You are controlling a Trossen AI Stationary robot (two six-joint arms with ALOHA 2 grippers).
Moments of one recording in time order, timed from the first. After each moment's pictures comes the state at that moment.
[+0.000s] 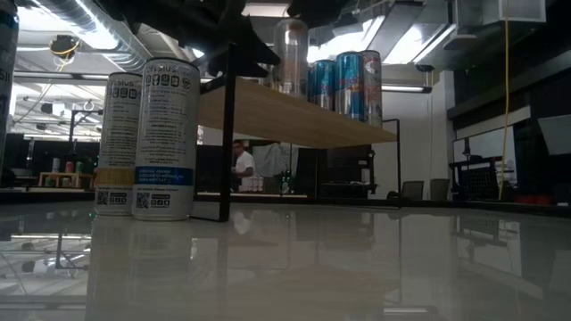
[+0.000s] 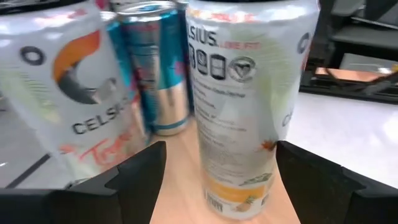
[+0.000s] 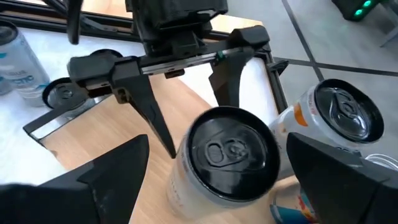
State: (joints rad) left arm 0.15 1.29 0.80 0.20 -0.25 -0.02; right arm -0.14 1.62 1.69 -0.67 0.01 -0.24
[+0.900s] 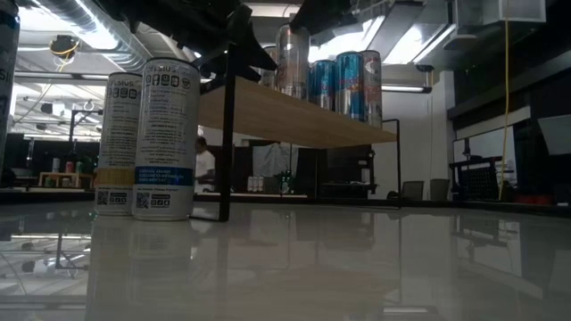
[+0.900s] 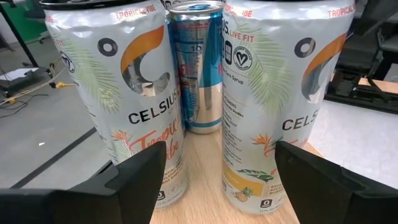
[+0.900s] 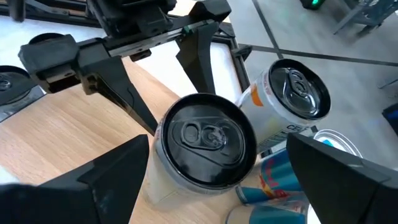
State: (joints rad) left arm 0.15 1.29 0.80 0.20 -0.38 -0.07; right arm -0.14 1.62 1.69 -0.68 0.18 -0.24
